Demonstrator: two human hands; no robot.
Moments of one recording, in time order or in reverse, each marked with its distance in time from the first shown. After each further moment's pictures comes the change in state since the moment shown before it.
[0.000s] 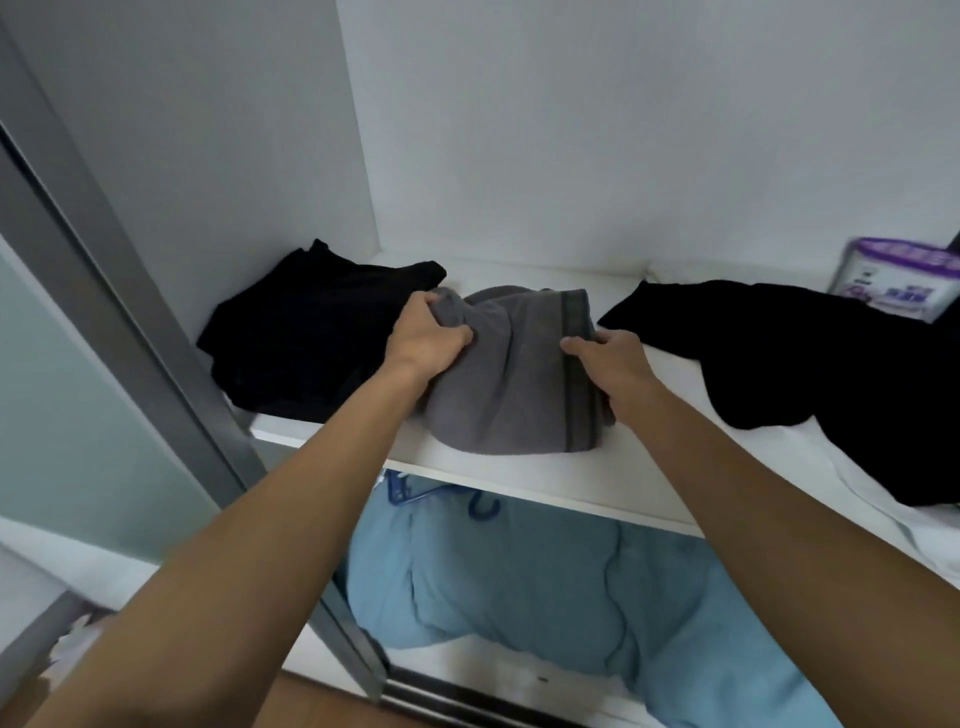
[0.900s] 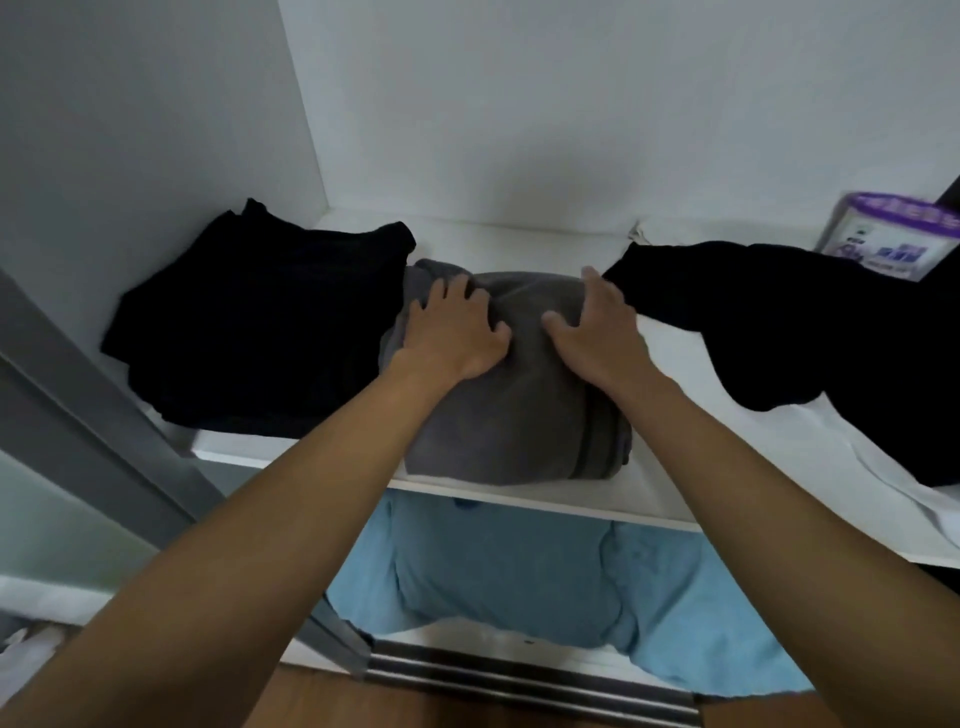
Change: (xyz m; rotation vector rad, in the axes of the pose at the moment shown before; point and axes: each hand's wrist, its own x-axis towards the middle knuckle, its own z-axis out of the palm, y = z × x) left_hand 0.039 -0.007 0.053 0.871 -0.311 0.386; right_hand 0.025 -0.001 0.022 -0.689 0.112 -0.183
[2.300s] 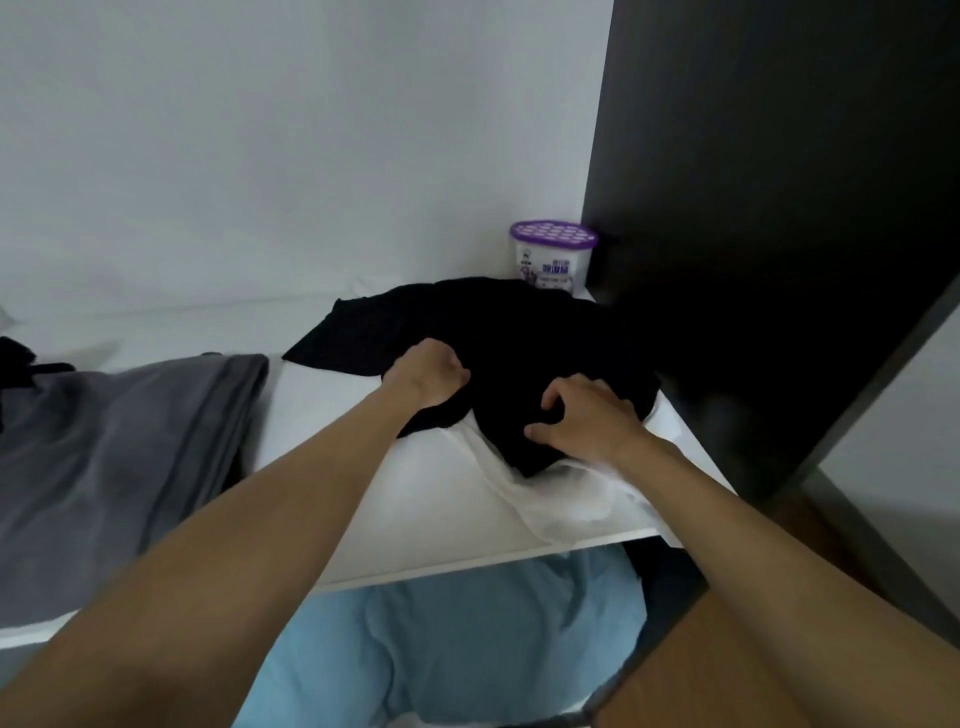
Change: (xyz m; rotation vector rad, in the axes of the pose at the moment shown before) left_hand 0.068 0.353 0.052 -0.447 -0.206 0.092; right_hand -0.045 0.303 -0.233 -0.278 -0.119 0.168
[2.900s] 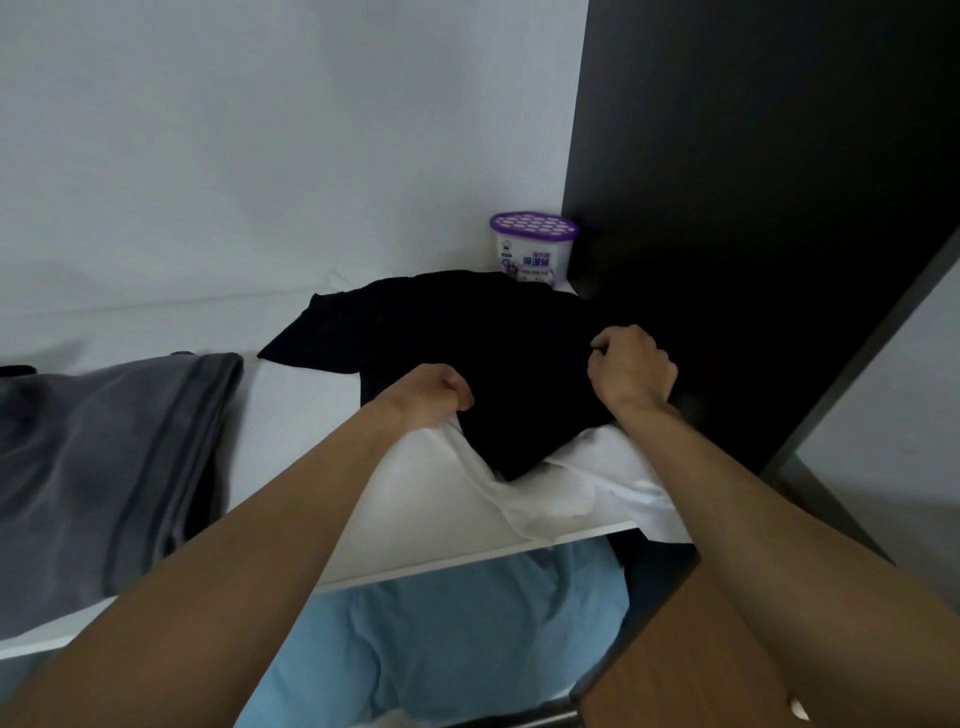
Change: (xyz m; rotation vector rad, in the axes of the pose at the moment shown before) left_hand -0.020 0.001 0.031 -0.237 -0.207 0.023; right_hand 0.039 0.050 -0.011 0.076 0.479 0.351
